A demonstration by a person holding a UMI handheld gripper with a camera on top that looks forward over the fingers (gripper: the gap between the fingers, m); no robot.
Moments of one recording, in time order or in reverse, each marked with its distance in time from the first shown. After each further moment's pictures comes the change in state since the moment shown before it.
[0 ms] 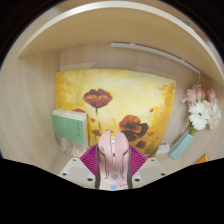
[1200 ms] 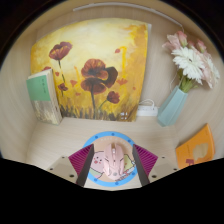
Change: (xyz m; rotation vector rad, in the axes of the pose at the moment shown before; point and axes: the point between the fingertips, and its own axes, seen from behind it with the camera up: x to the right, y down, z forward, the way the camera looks) arm 0.112 0.162 0.009 -0.302 0.050 0.054
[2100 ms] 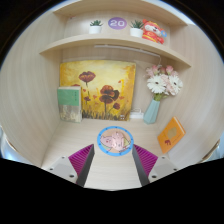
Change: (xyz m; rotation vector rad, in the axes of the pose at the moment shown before) arm -0.037 0.048 -0.236 0.183 0.038 -0.005
